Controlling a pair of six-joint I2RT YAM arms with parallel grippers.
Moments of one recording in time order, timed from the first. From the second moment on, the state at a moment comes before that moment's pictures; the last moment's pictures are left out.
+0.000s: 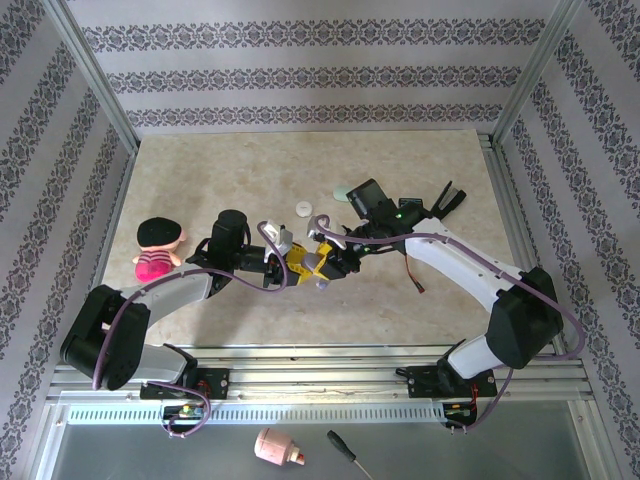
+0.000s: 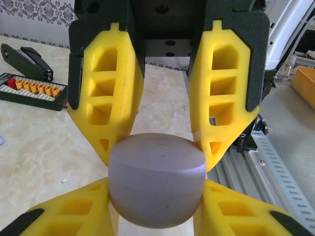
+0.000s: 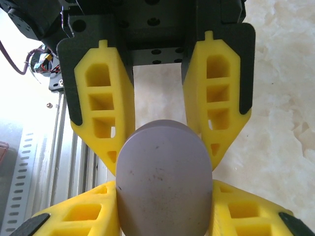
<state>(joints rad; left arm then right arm) -0.42 1.37 0.62 0.32 1.09 0.21 0.63 1.49 1.20 -0.75 -0.75 -0.55</state>
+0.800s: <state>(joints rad) -0.42 1.38 0.62 0.34 1.09 0.20 0.60 1.45 1.15 -0.67 -0.73 -0.49</state>
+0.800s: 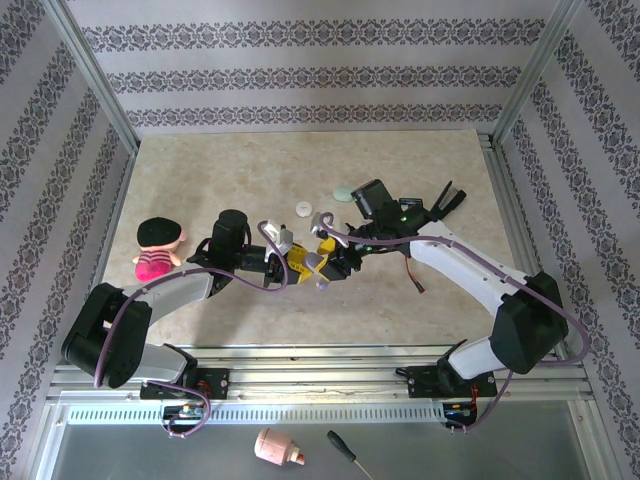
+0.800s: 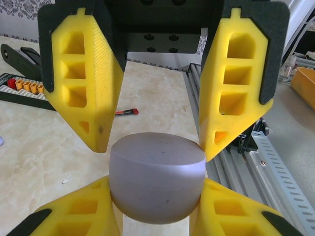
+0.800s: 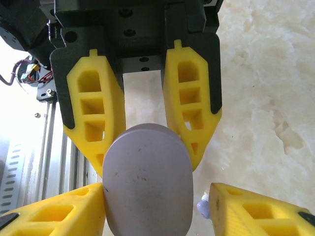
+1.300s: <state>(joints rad) -0.42 1.38 0.62 0.37 1.05 0.19 0.54 1.40 1.14 -0.62 -0.71 -0.40</state>
